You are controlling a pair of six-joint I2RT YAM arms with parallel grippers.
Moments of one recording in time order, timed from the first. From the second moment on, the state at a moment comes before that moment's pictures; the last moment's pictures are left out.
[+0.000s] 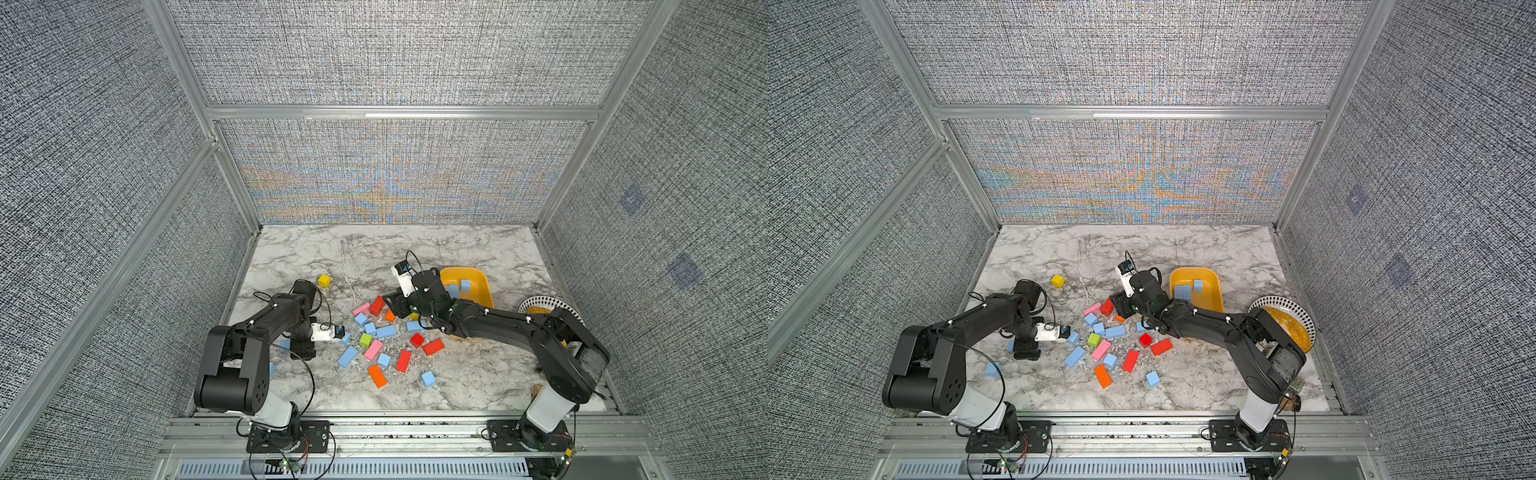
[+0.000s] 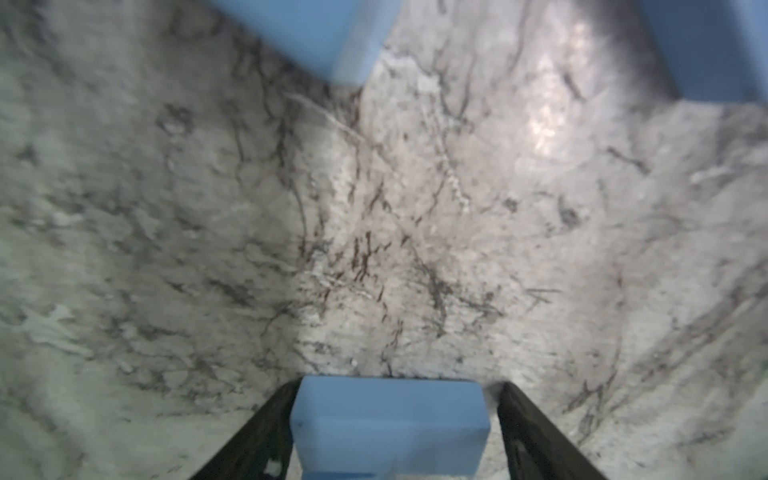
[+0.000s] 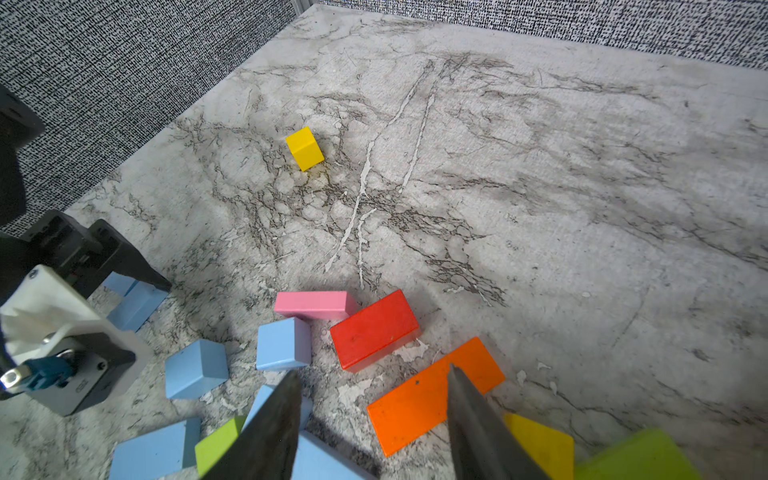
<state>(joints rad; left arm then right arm) -0.13 1.55 0.81 -0.82 -0.03 1.36 0.78 1.71 1.00 0.18 -0.03 0.23</state>
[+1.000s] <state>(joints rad) -0.23 1.44 0.94 -0.75 0.40 1.03 0.78 1.81 1.15 0.16 -0.35 0.37</state>
